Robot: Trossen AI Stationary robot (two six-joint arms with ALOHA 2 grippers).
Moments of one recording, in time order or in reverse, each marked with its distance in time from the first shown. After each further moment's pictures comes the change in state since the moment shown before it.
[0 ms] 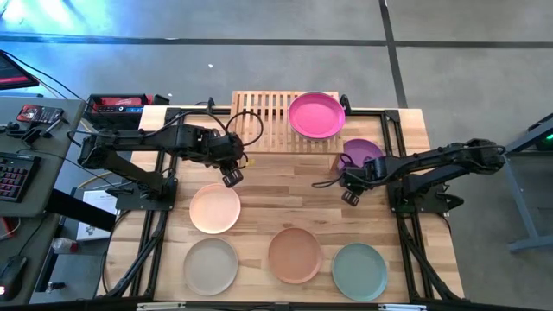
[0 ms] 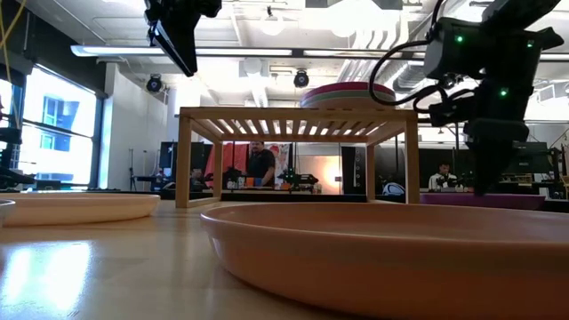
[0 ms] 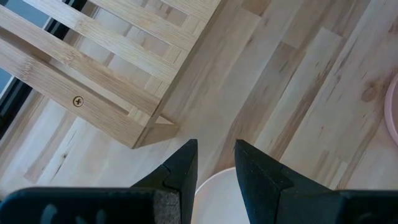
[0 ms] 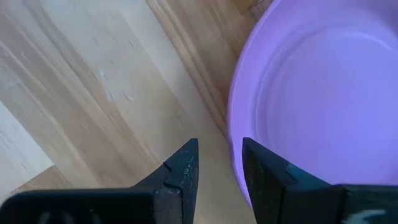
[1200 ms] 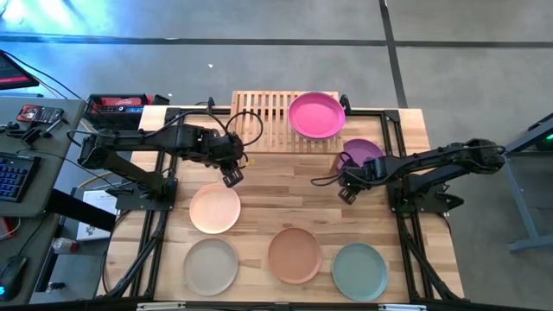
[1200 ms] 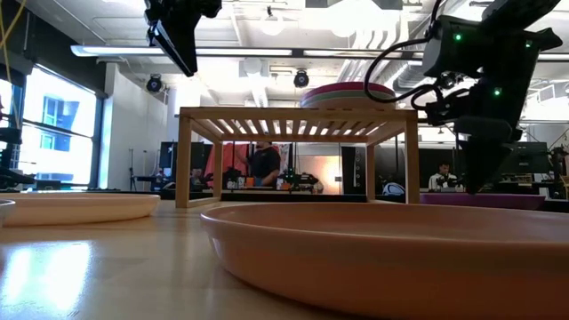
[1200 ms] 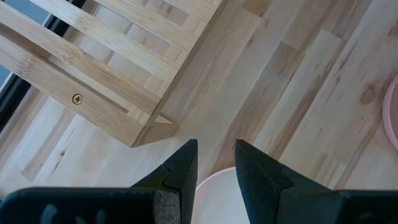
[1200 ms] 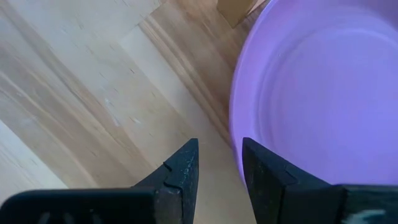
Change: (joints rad) left arm 0.000 0.000 0.000 0.000 0.001 -0.017; right arm 0.000 0.002 0.000 0.030 0.013 0.117
